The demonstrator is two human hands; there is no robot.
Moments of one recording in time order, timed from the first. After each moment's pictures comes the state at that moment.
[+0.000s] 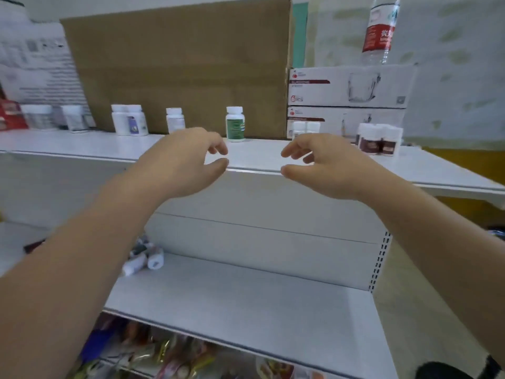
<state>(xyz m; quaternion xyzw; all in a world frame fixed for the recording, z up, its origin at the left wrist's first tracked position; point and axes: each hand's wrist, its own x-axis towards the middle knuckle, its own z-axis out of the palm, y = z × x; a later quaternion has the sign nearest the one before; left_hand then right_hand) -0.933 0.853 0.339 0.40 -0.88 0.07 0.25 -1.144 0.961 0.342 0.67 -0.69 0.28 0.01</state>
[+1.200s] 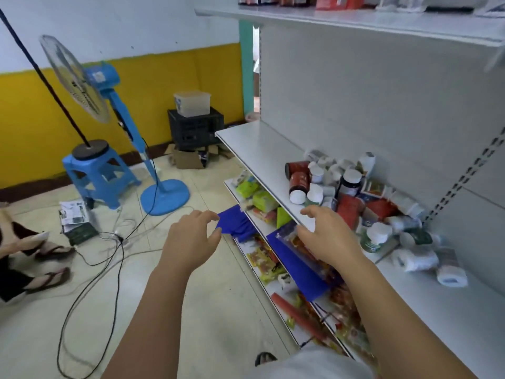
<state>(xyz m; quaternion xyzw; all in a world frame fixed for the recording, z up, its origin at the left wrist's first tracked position) -0.316 0.671 0.034 0.82 -0.55 -0.06 0.18 -0.561 0.566 0.048 0.81 -0.53 0.15 -0.21</state>
